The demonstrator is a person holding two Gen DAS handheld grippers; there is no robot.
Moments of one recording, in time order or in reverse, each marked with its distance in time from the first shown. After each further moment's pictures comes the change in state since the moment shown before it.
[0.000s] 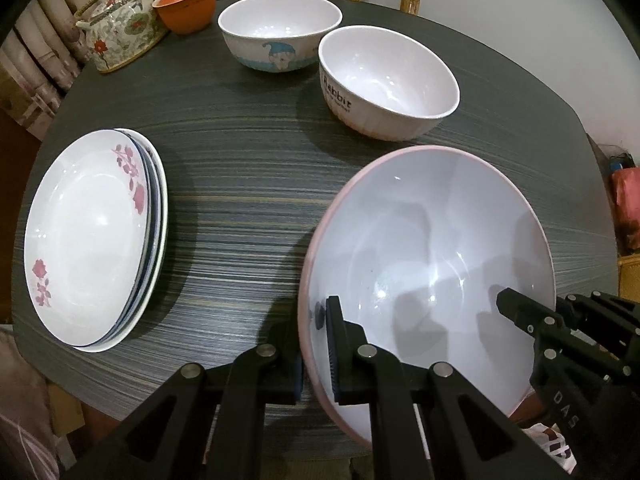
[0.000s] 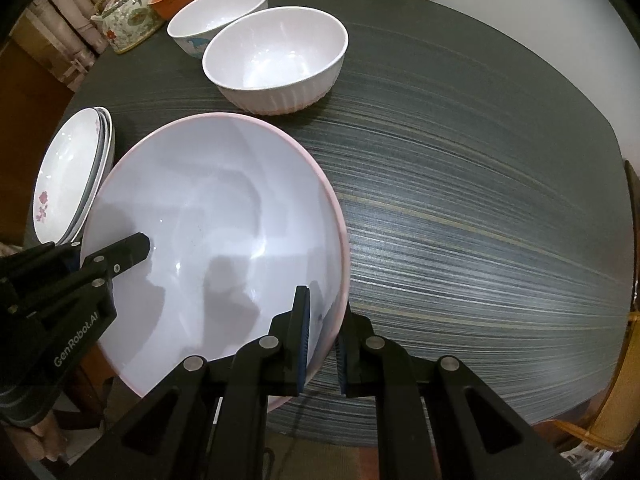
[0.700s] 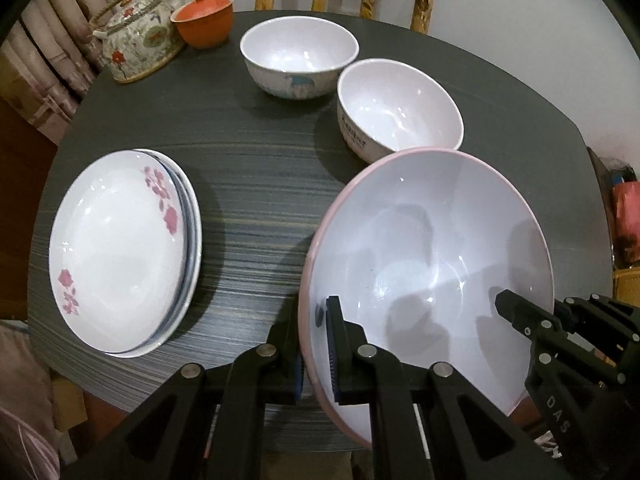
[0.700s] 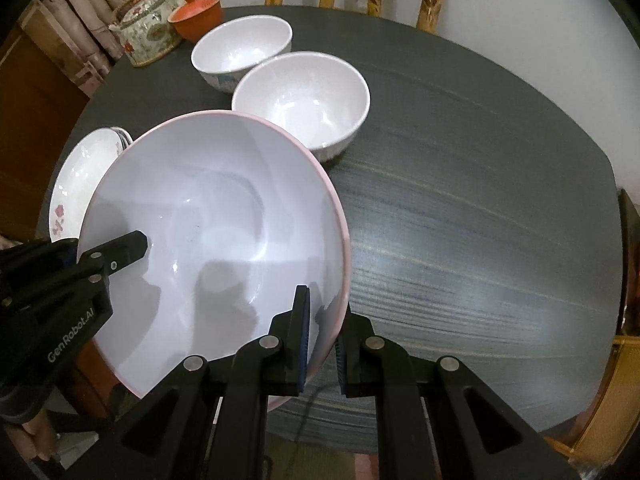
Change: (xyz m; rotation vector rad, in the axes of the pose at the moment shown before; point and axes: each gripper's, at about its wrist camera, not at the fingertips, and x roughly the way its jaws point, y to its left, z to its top) left arm -0.028 0.007 0.013 -0.026 -0.010 0.006; right arm -0.032 0.012 0.011 -0.046 -0.033 -0.016
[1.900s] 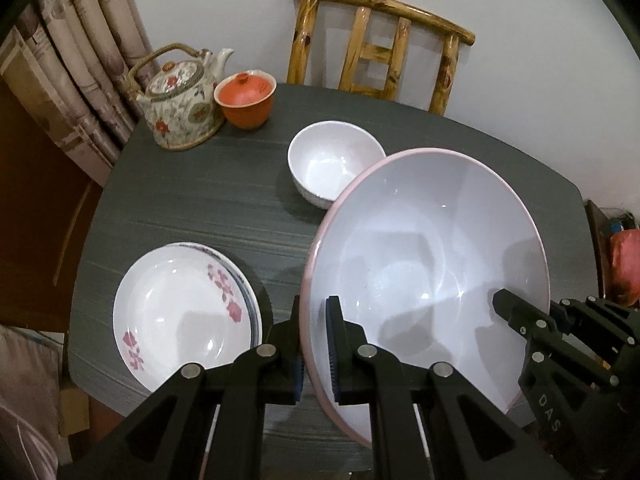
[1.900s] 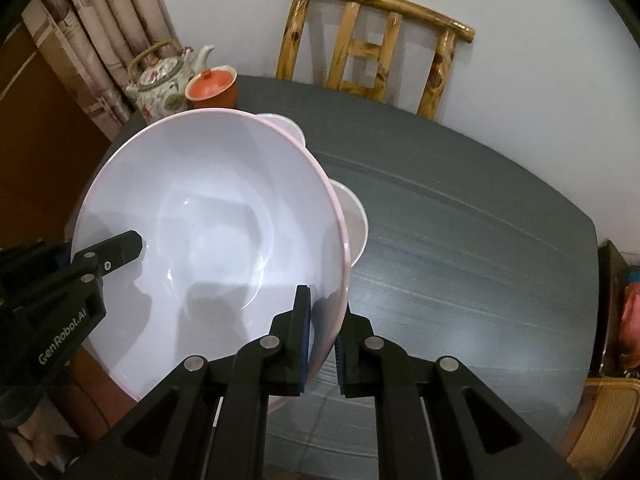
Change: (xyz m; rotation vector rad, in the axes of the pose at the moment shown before) left arm -0.080 0.028 0.063 -0.072 -0.128 0.024; right arm -0.069 0.015 0.078 -0.057 -0.127 -0.017
